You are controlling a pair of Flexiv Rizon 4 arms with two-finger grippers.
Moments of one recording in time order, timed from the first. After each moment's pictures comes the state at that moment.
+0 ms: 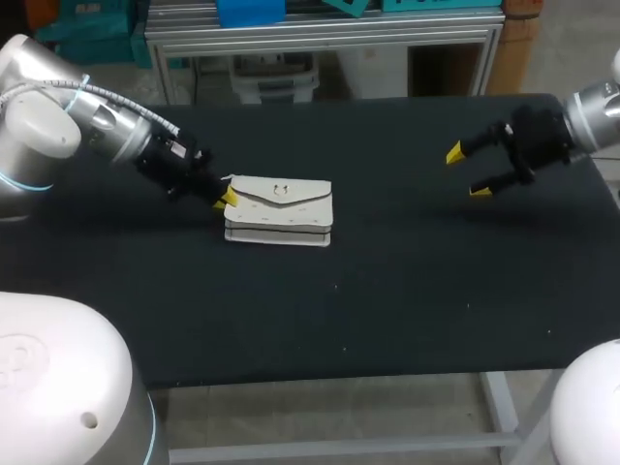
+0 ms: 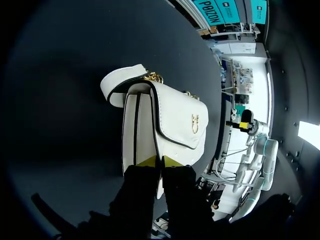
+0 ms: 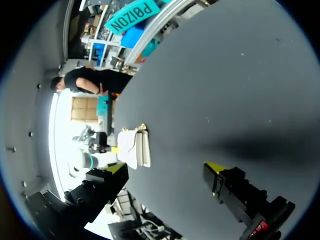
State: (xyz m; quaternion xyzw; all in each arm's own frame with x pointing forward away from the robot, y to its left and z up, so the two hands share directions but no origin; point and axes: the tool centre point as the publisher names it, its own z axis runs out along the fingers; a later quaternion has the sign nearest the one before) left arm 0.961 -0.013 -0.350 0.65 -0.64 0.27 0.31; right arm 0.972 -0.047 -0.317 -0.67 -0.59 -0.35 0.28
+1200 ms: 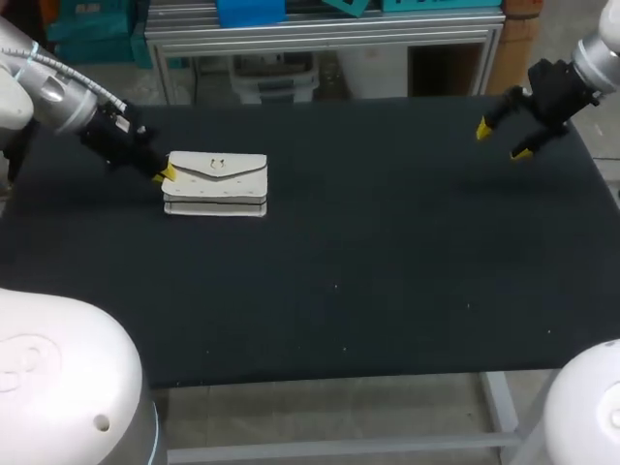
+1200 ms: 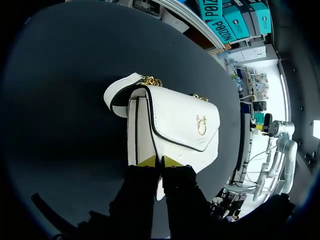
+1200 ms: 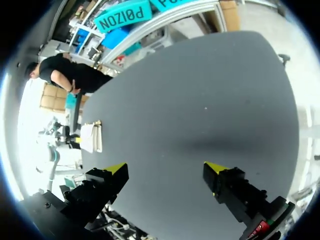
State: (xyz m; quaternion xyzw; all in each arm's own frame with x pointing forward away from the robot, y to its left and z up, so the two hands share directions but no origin) left arm 1.032 0.114 -0.349 0.68 -0.66 0.25 0.20; right arm 1.043 -0.123 -0.304 -0.68 -0.68 -0.23 0.16
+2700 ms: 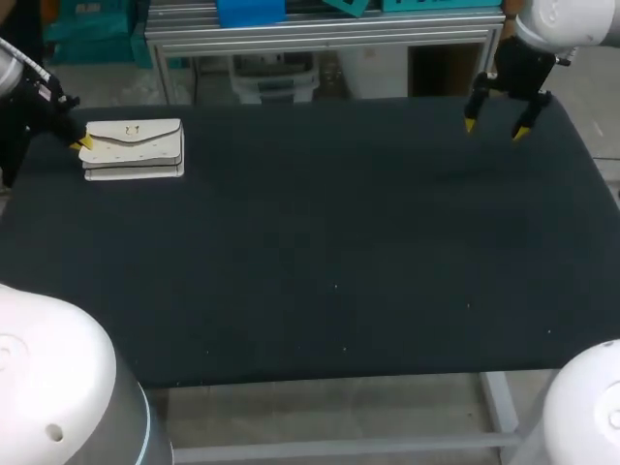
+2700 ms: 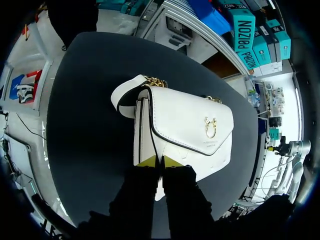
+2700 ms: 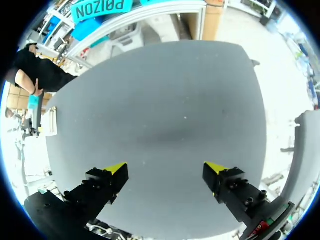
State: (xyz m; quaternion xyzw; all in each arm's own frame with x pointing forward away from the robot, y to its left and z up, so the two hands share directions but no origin) left arm 1.128 0.294 -0.351 0.72 -0.64 0.22 0.12; right arm 1.067 -0.123 -0.296 -0.72 -0.69 -0.08 0.05
